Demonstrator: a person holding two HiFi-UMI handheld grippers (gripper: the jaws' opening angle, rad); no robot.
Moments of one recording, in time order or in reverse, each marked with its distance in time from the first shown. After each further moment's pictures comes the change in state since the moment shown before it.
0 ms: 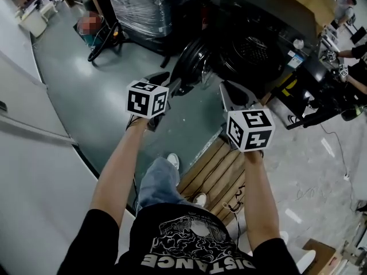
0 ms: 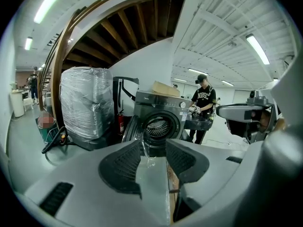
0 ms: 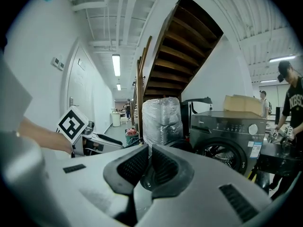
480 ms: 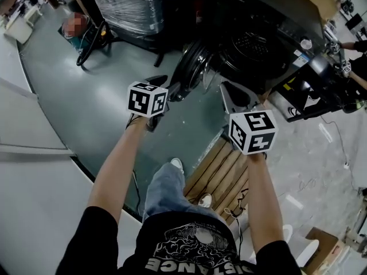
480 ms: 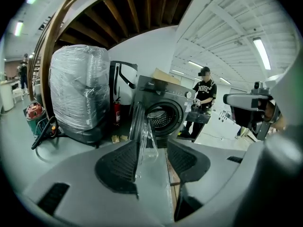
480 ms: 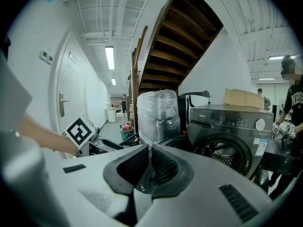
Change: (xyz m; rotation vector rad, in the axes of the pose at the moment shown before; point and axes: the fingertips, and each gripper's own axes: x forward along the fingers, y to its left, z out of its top) left arm 0.089 0.071 -0.024 -0.024 0.131 -0.091; right arm 0.084 -0.026 -0.010 0.022 0.066 -0.042
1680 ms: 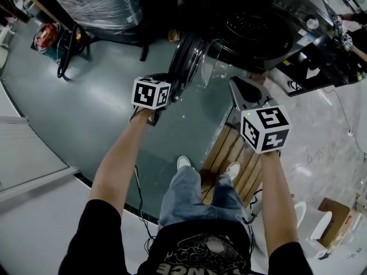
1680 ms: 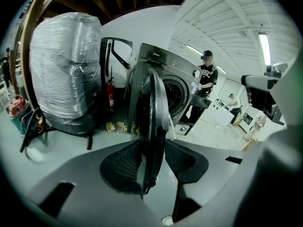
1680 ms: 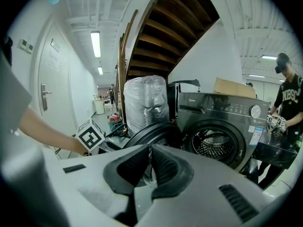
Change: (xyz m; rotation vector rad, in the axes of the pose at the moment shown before) left arm 0.130 0.067 -0.053 0.028 0.192 -0.096; right arm 0.063 -0.048 -0.048 0.038 0.131 -0.131
